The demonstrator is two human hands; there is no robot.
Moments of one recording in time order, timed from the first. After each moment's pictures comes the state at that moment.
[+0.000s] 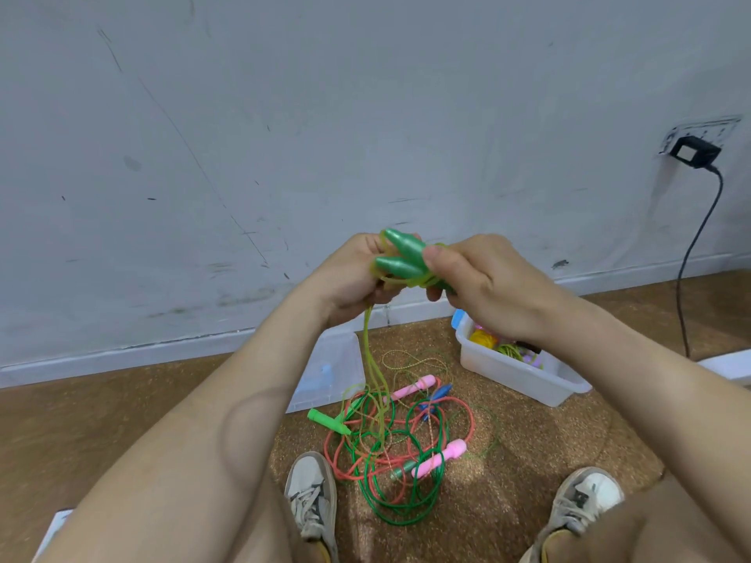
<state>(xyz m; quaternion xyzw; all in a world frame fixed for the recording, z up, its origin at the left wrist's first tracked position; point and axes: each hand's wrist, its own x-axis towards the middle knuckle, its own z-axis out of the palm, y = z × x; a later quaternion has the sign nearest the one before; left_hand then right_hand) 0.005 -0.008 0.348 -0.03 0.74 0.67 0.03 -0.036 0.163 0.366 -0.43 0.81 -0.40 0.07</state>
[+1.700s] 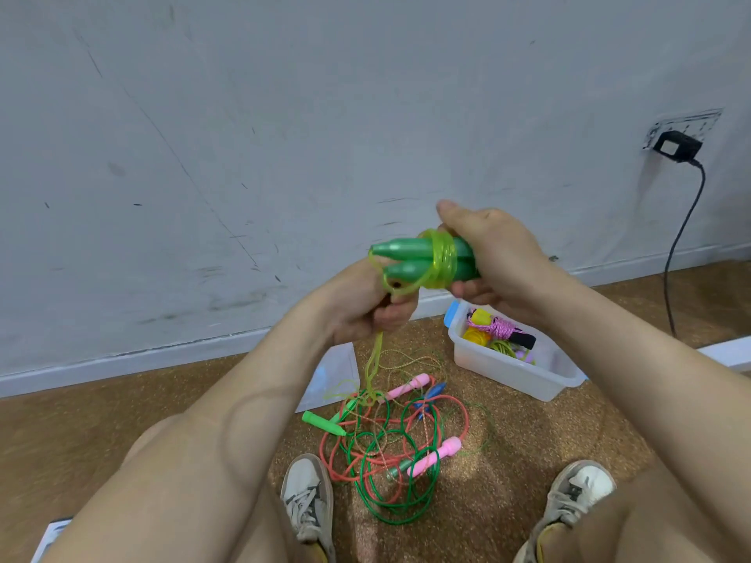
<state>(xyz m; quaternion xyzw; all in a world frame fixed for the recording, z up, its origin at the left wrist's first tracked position) 0.010 0.016 0.346 -0.04 0.69 0.71 0.15 -0.046 0.162 0.373 -0.19 0.72 -0.63 0.22</state>
